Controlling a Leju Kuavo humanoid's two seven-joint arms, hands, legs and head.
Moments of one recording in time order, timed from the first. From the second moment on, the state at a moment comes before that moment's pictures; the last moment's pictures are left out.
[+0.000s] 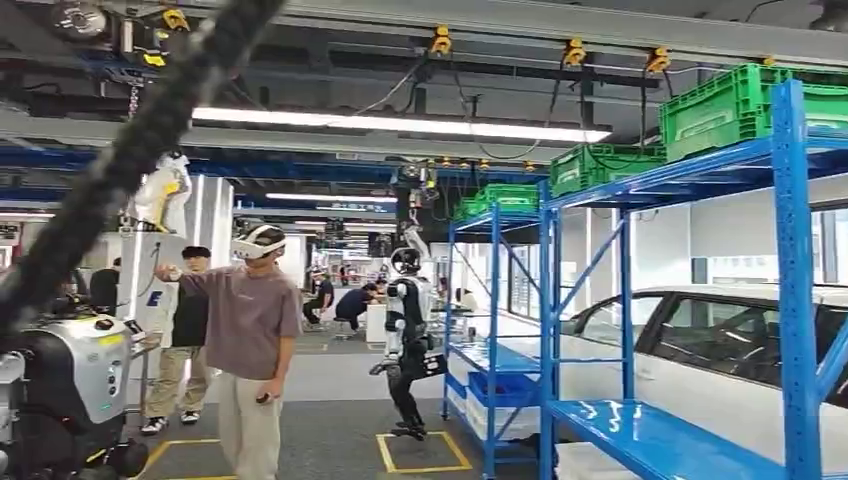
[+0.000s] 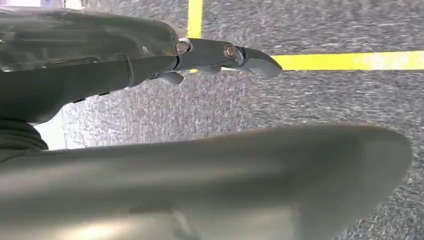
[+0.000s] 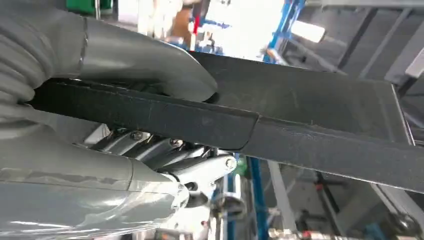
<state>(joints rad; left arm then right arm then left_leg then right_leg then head) -0.06 -0.01 1.45 -0.29 -1.14 -0.02 -0.27 -0.20 -0.01 0.54 -1.79 -0.18 0.53 -0.56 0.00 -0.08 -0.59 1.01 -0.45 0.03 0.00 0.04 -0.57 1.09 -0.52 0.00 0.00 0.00</state>
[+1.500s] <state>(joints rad) -0.06 -0.02 1.45 -0.28 -1.12 -0.04 -0.31 -0.20 -0.01 0.63 -1.75 -0.17 0.53 -0.57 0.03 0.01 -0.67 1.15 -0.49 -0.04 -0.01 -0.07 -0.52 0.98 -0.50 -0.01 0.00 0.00</state>
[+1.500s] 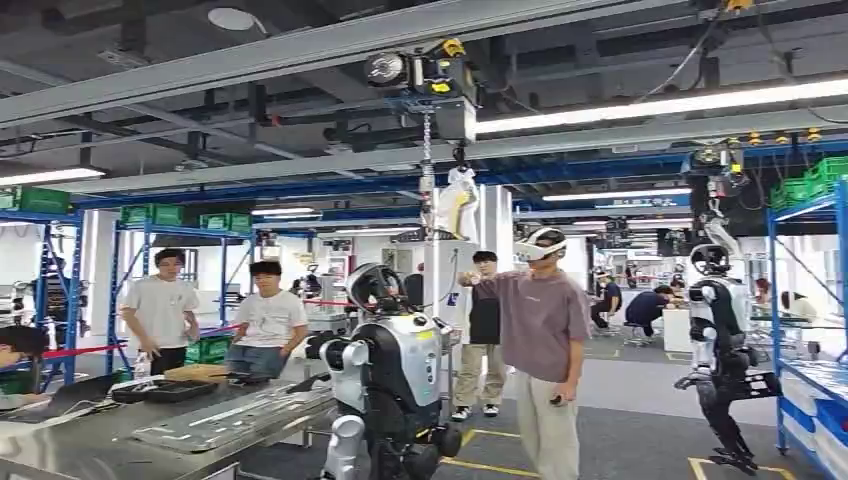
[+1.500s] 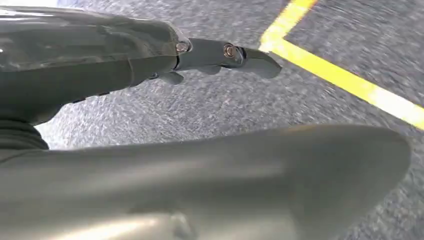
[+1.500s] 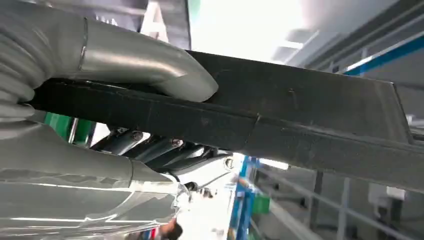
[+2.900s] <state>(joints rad) -0.06 -0.02 1.45 -0.28 -1.12 -0.04 -0.30 -0.18 -0.01 0.64 -1.75 -0.17 0.54 -0.58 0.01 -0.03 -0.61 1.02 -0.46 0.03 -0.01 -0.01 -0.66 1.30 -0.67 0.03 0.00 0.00</state>
